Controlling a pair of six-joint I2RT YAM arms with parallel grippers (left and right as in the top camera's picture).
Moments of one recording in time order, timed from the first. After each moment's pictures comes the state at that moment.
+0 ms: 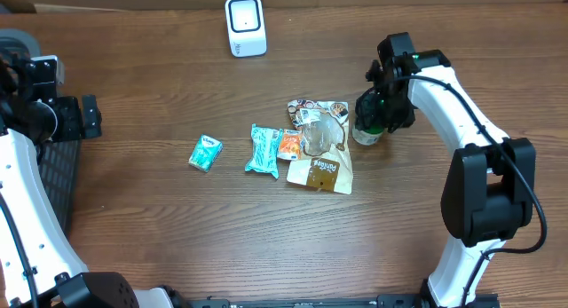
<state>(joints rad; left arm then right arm) 0.49 1.56 1.66 -1.20 0.15 0.31 0.16 2.02 1.59 -1.08 -0.09 0.14</state>
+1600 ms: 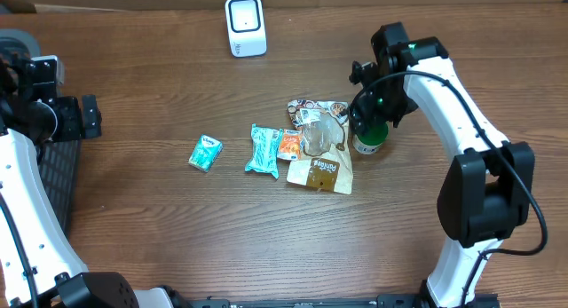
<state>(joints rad) 0.49 1.56 1.66 -1.20 0.15 0.31 0.20 2.02 1.70 -1.20 -0.08 -0.31</state>
